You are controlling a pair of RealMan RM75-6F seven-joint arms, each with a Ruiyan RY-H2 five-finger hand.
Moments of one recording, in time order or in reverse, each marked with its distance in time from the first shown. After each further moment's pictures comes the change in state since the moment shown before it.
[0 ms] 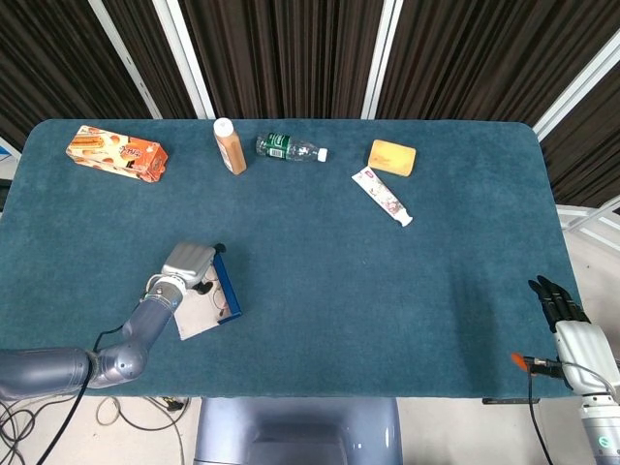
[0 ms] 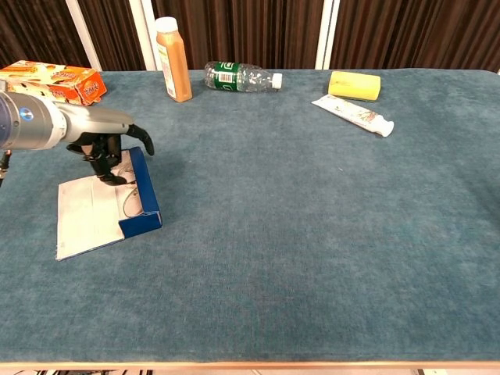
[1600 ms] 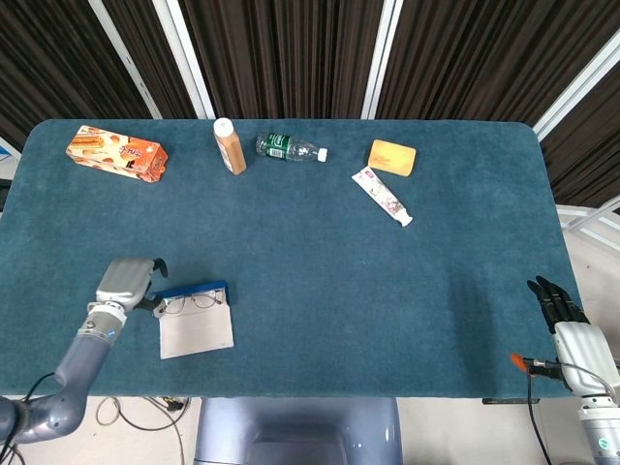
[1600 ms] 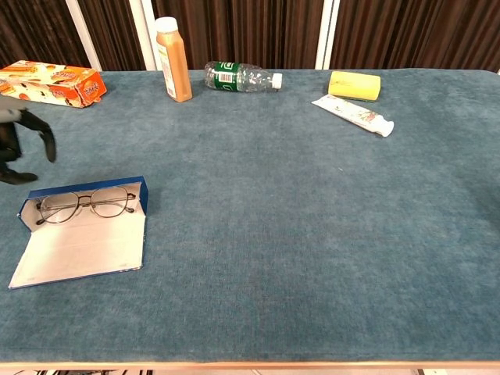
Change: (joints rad) left arm 0.253 0.158 0.066 -0.233 0.257 0.282 -0.171; right arm -0.003 0.001 -0.003 -0.005 -0.011 0.008 -0.002
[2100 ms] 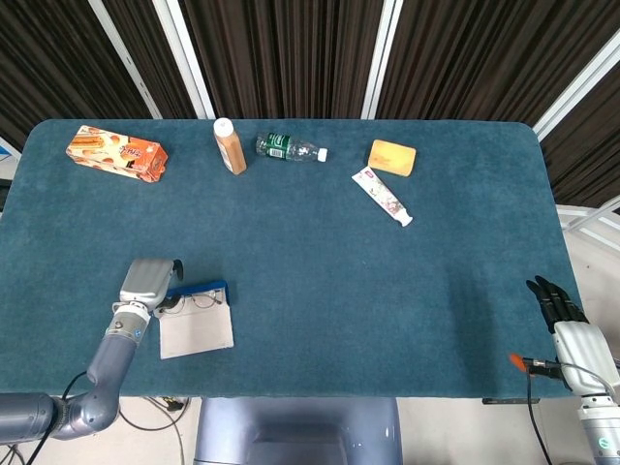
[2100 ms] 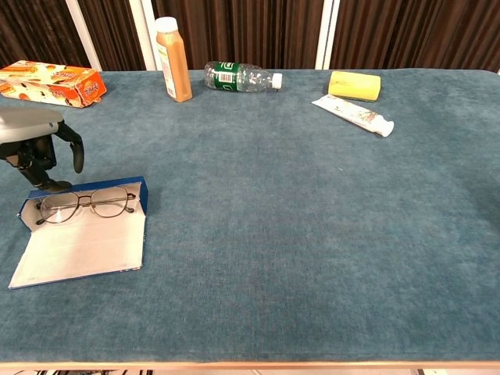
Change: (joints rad) left arm -0.009 -0.135 -0.054 0.048 -0.076 0.077 0.127; right arm 0.003 0.002 -0.001 0.004 -0.007 -0.003 0.012
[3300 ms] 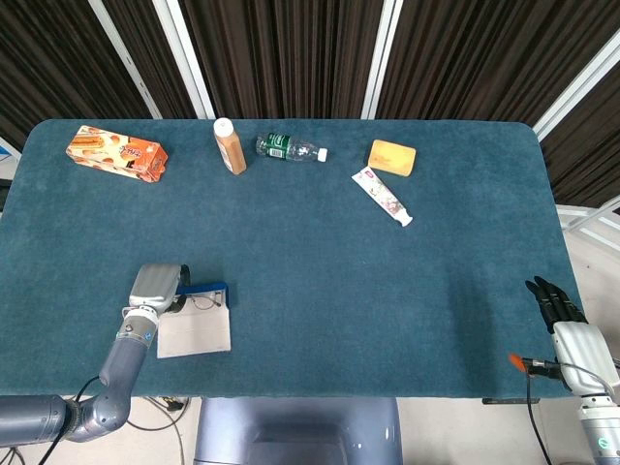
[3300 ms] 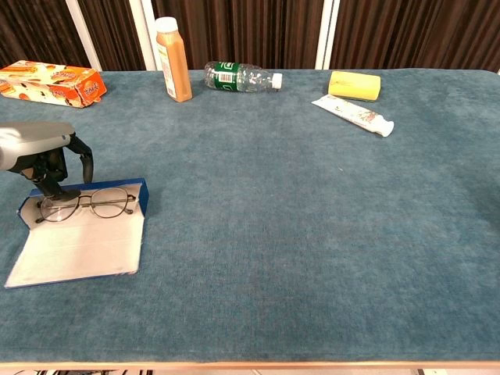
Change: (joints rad) left arm 0.027 -0.059 -0.049 0.015 -0.023 -0.003 0.046; right arm 0.001 0.000 -0.001 -0.002 0.001 -0.002 -0.002
